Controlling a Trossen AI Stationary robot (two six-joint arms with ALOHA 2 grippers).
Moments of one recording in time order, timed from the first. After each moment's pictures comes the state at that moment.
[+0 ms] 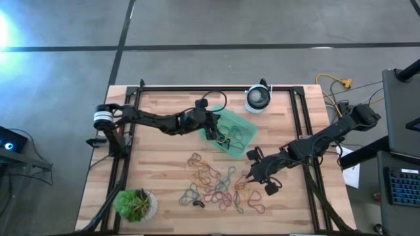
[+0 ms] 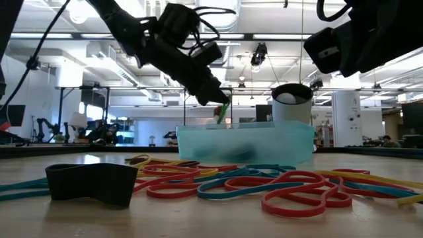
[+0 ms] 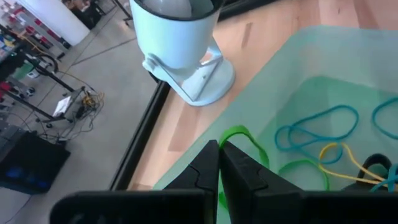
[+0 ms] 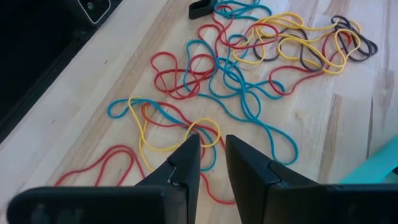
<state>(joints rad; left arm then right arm) 0.16 1.73 0.97 0.38 -0.36 0.38 0.43 1.30 0.69 -0.18 -0.01 0.05</state>
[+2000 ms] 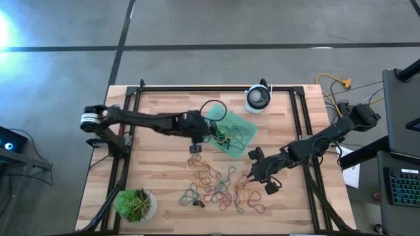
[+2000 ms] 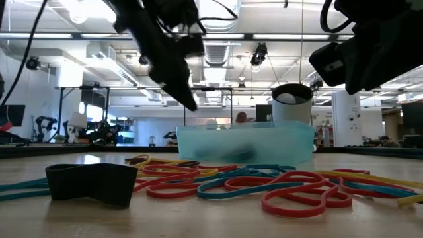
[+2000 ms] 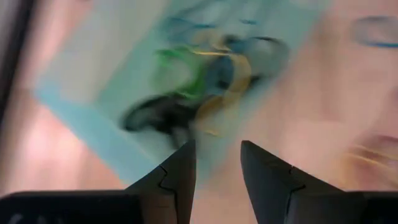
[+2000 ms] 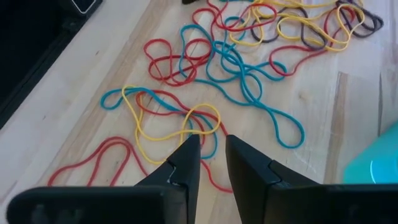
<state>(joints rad) 0.06 1.57 1.08 -0.41 -0.15 0.11 0.43 1.30 0.63 -0.12 0.00 0.11</state>
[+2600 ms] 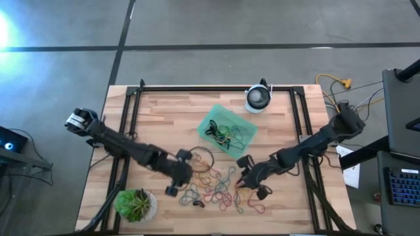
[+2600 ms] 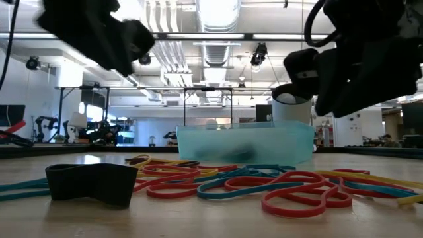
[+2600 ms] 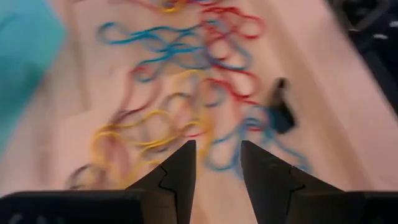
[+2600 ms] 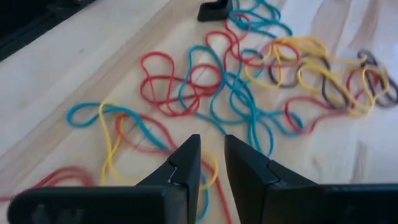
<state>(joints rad) -0.43 1.43 0.94 -0.36 -0.06 -0.11 0.43 1.56 0.64 0.22 0.01 -0.15</state>
